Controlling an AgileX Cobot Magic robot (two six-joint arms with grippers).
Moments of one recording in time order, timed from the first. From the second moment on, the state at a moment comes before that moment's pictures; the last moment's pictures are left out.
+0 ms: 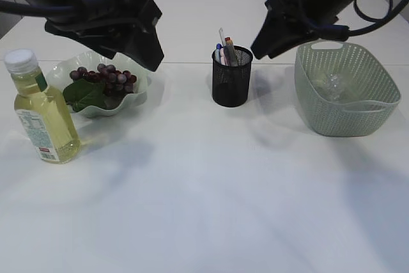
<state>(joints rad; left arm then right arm) -0.69 1.54 -1.47 0.00 1.03 -0.18 0.13 1.93 -1.75 0.63 1.21 -0.61</state>
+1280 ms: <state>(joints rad) -0.40 1.41 -1.47 0.24 1.24 -0.40 0.13 1.34 -1.33 -0.11 1.25 0.00</state>
